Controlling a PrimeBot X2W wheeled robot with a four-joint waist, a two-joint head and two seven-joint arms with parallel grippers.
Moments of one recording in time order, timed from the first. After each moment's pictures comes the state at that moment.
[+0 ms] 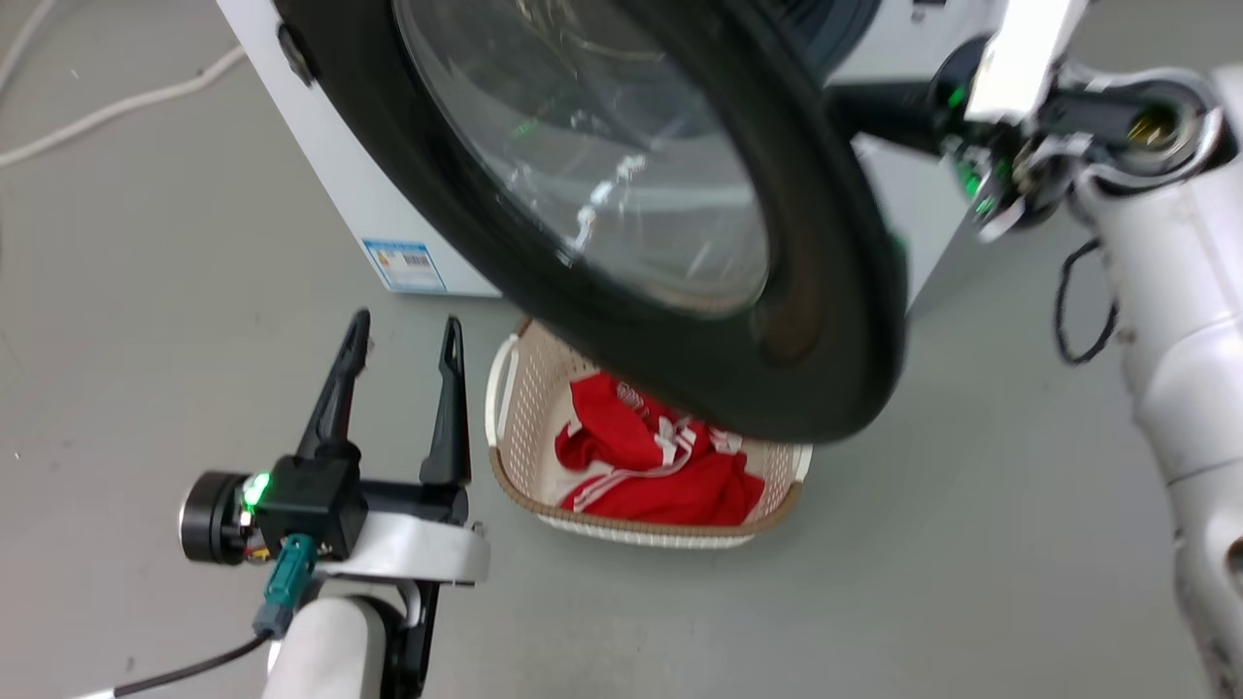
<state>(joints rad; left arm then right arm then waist) -0.19 0.05 -0.10 0.02 -0.05 -0.01 -0.26 -1.19 -0.17 0.28 0.87 1.42 0.13 0.95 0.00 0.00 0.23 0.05</state>
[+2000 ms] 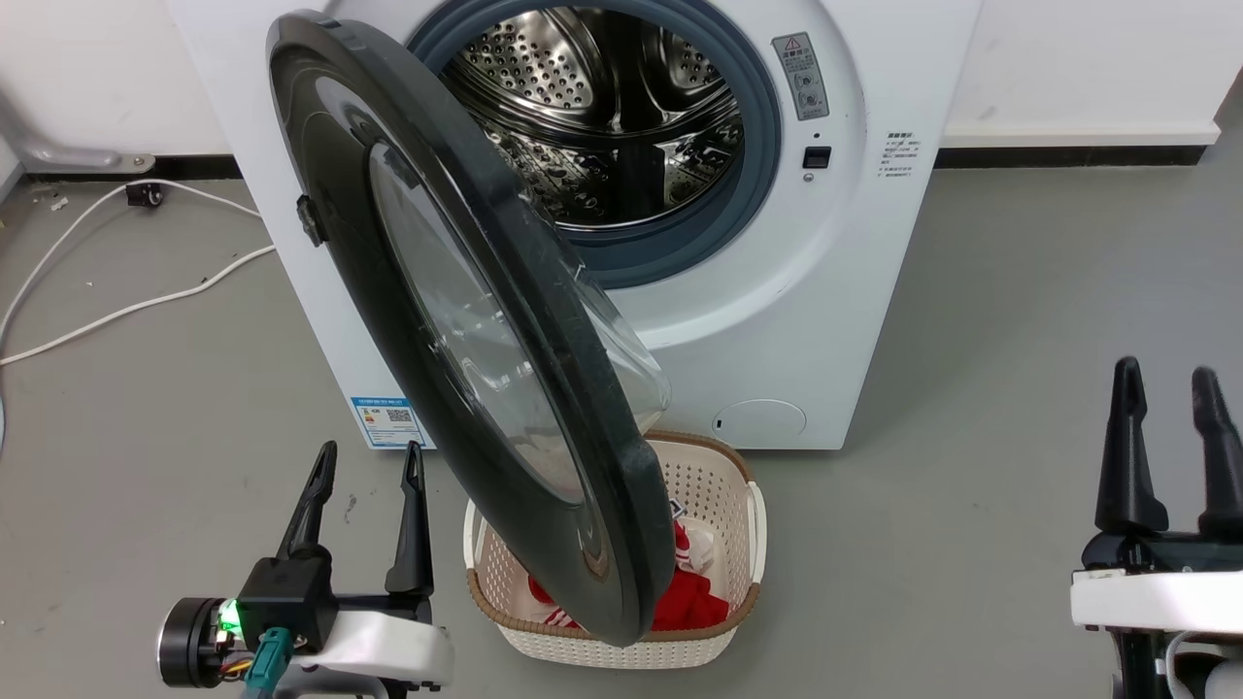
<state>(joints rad) -0.01 0.05 -0.03 0.05 -0.05 -0.01 -0.26 -0.03 -0.07 -0.13 -0.04 0.41 0.13 -0.26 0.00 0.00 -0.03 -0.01</state>
